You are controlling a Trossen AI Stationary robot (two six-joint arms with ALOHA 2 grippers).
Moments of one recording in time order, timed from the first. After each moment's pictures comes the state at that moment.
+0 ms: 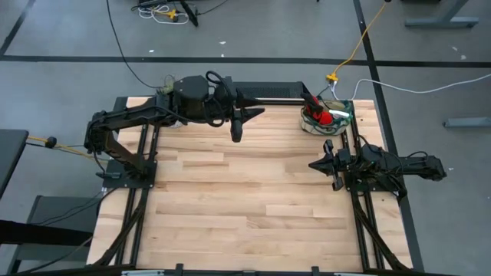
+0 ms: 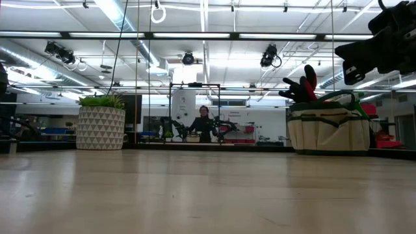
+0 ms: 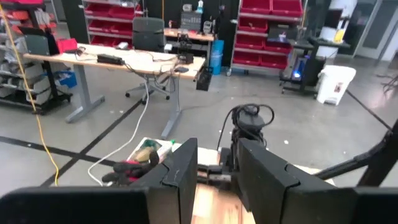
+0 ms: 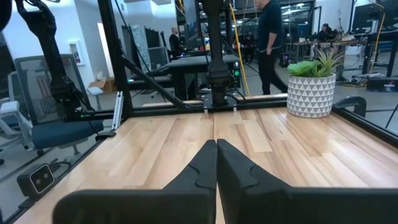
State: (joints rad) left arm 0.10 1.53 1.77 -0.31 -0.11 -0.10; right arm 0.02 0.00 0.02 0.02 -0.09 0.09
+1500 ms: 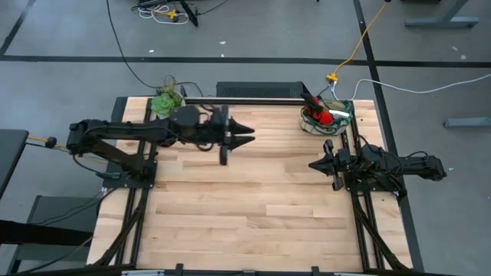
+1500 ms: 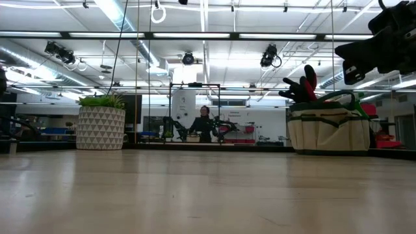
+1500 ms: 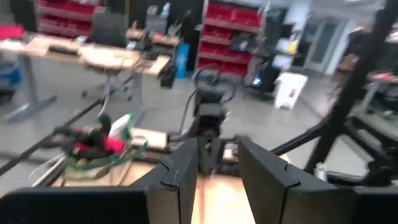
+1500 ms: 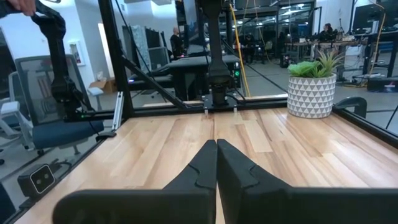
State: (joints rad) left arm 0.05 1.35 1.20 0.13 -0.01 -0.17; right arm 0.02 0.00 0.02 0.02 -0.09 0.09
